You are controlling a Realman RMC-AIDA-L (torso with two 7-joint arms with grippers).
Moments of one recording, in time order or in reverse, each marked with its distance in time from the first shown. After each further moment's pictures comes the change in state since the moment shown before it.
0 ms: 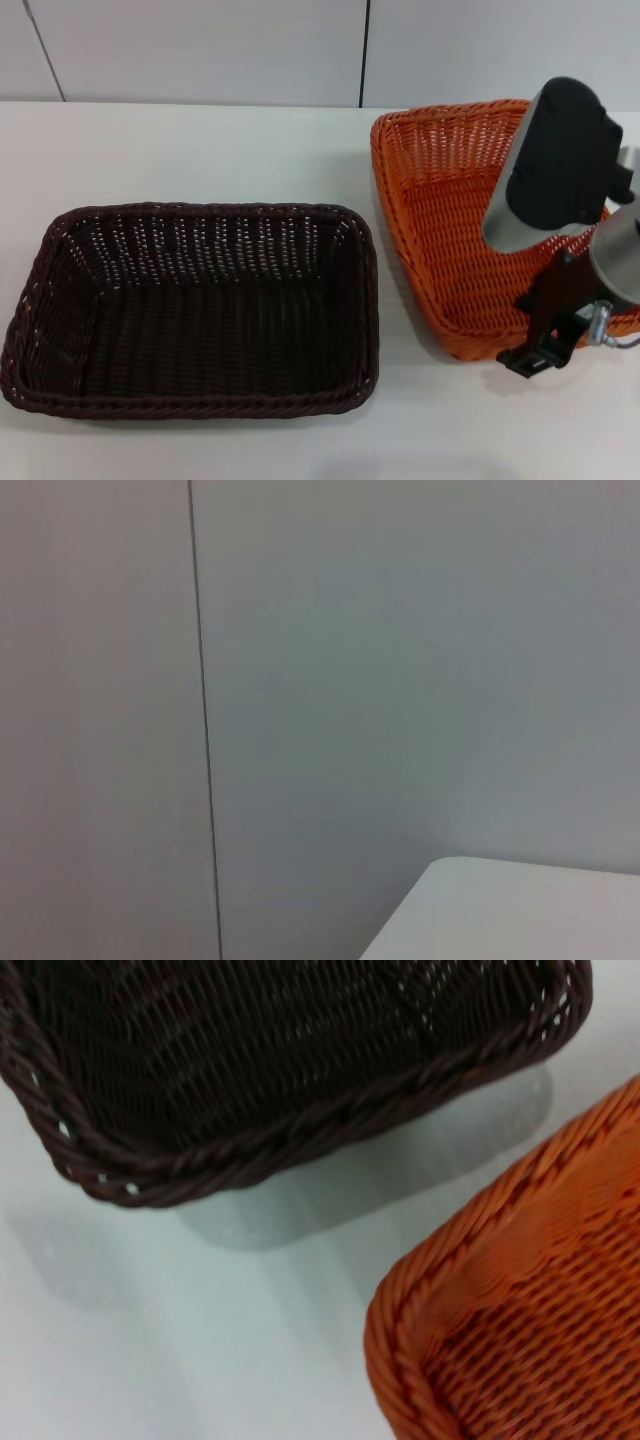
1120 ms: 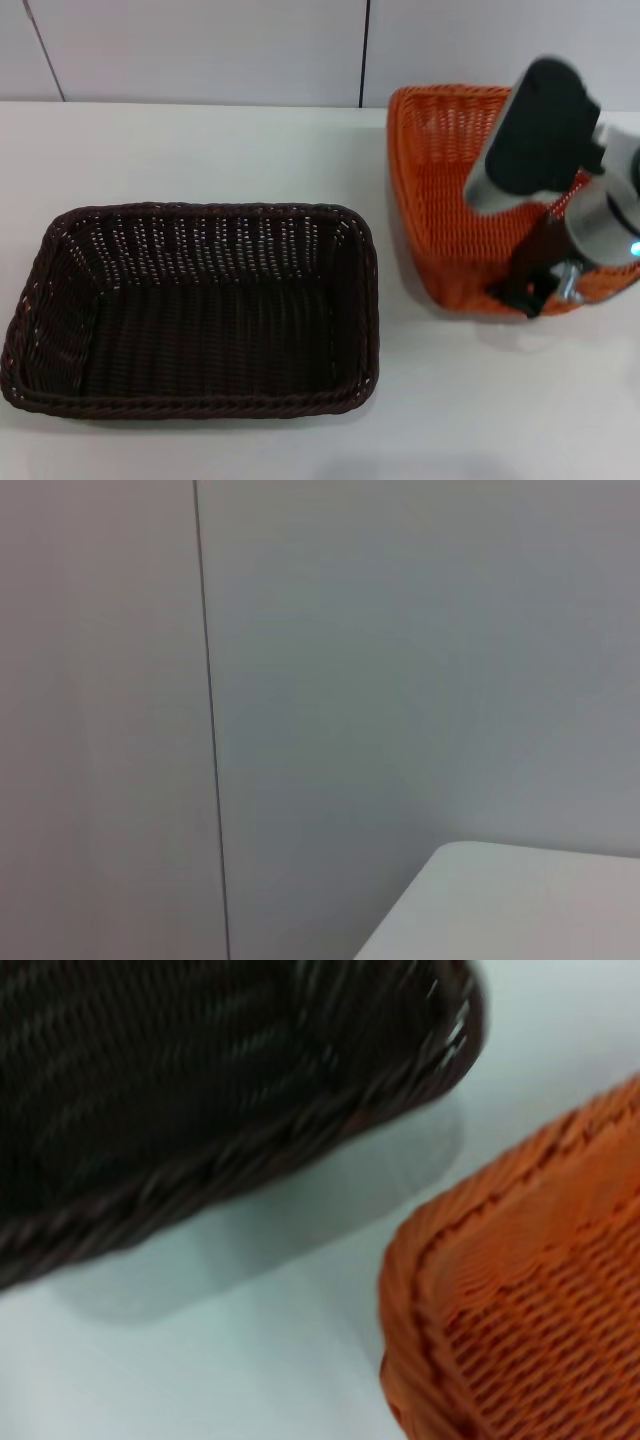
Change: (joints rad) left arm -0.013 0.000 -0.006 0.023 -0.007 -0.010 0.000; right arm 0.034 0.031 0.050 -0.109 -0.072 -0.162 -0.032
